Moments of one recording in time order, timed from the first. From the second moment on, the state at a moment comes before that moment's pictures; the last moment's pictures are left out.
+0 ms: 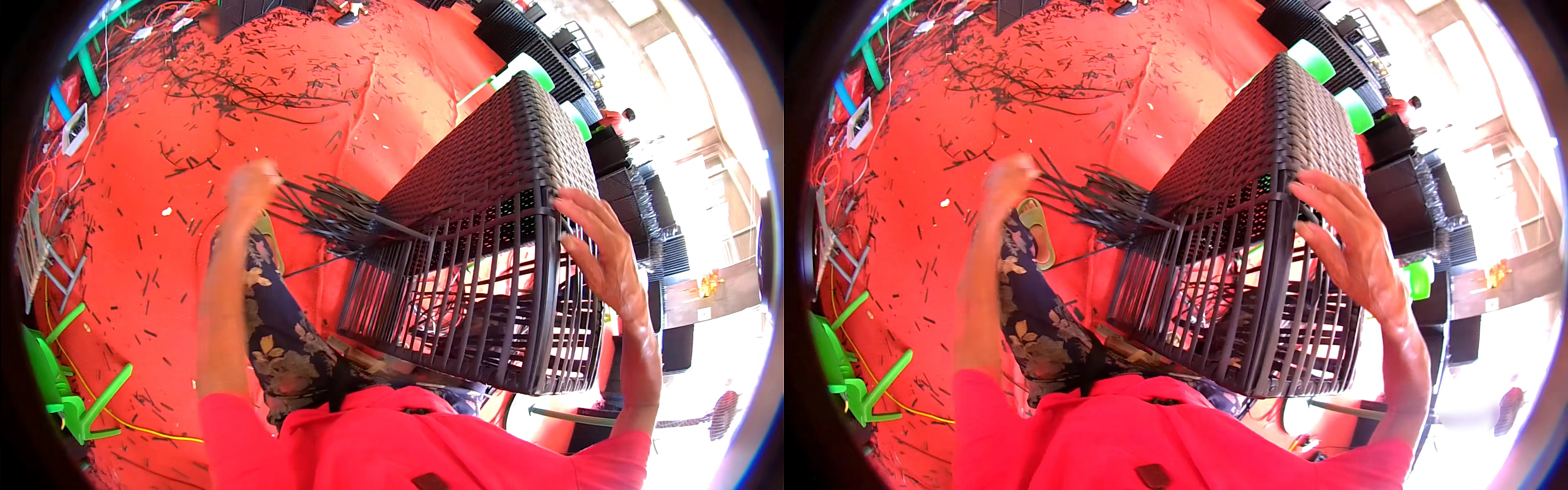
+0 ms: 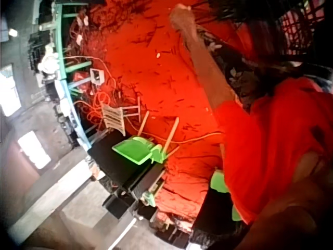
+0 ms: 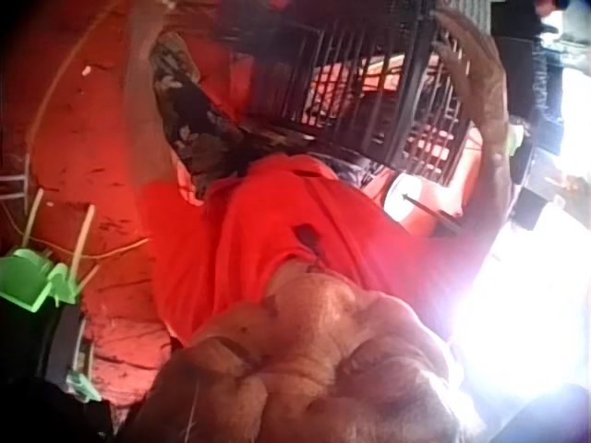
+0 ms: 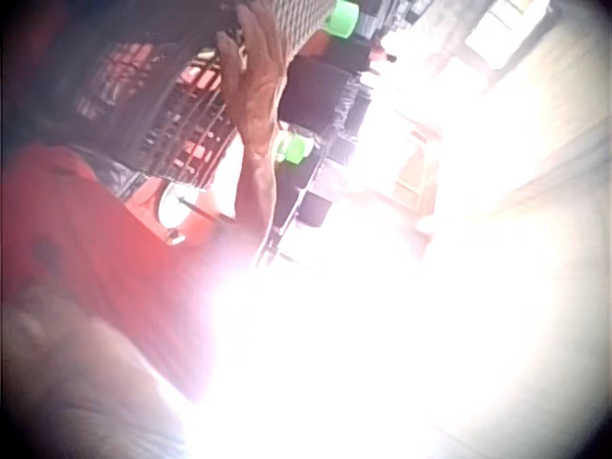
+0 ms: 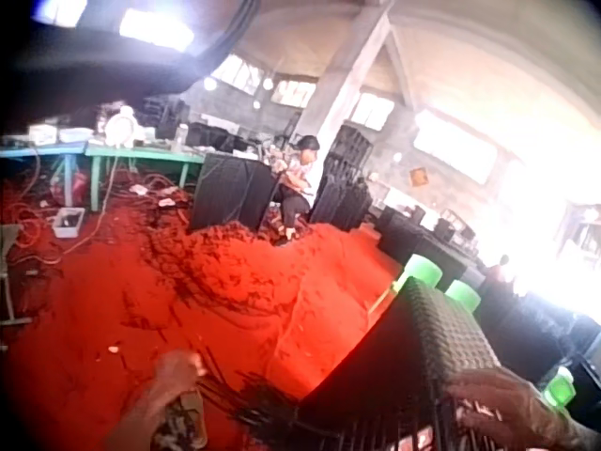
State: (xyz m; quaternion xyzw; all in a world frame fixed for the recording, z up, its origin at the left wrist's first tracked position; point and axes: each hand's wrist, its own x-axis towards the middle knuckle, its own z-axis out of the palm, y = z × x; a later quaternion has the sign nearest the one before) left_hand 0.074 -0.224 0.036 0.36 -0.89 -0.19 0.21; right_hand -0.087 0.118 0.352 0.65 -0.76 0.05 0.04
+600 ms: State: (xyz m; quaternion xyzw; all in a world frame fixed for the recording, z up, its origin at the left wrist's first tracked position) left_hand 0.121 -0.091 0.099 0.11 -0.91 -0.35 0.22; right_hand -0.089 0.166 0.332 0.55 -0.82 0.13 0.08
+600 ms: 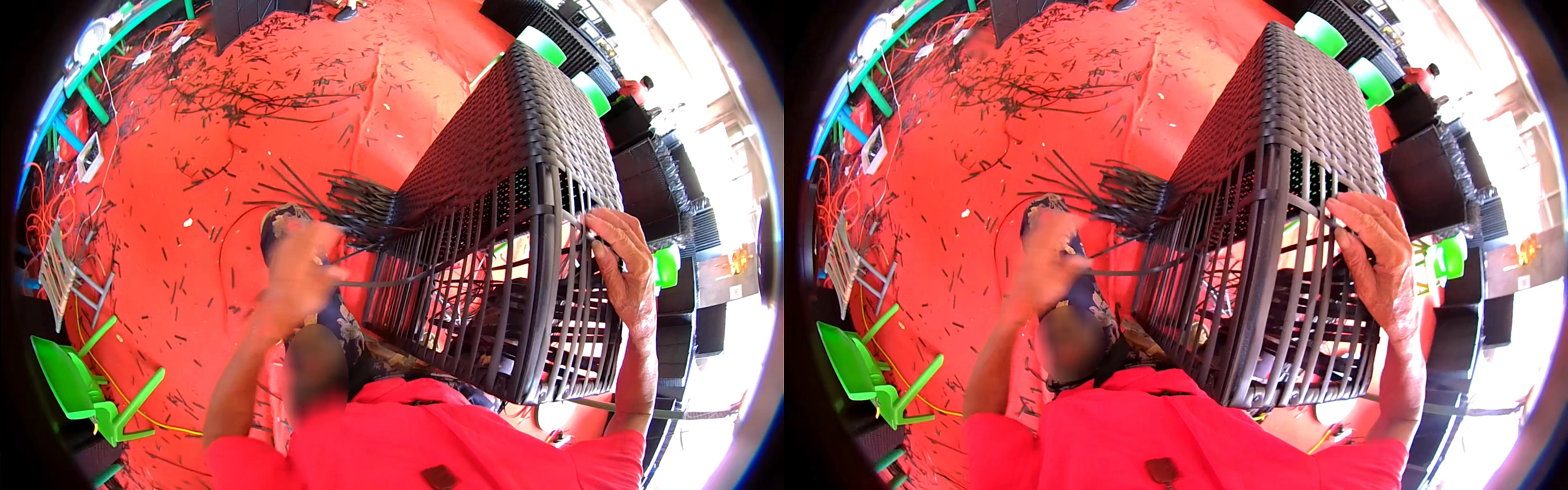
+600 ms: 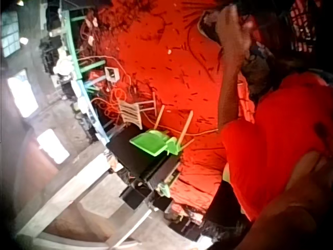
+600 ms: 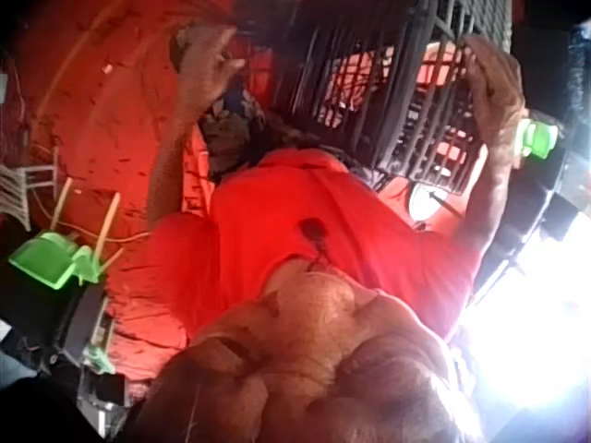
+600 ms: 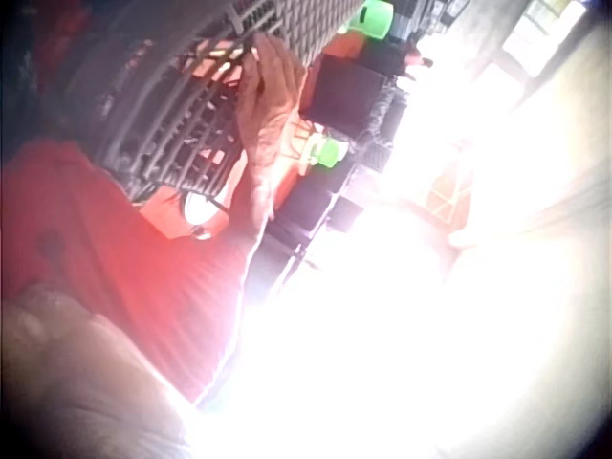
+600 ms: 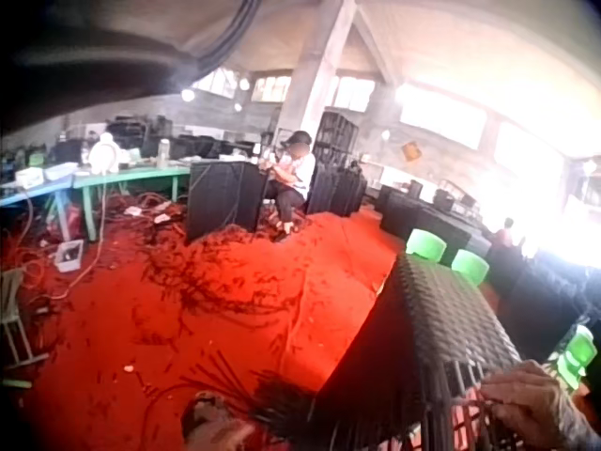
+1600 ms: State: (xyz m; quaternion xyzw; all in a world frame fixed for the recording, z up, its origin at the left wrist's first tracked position) left_hand 0.087 -0.111 0.166 0.15 -0.94 -0.27 0.16; right_hand -0.138 0.240 0.209 0.31 -0.48 0.80 -0.16
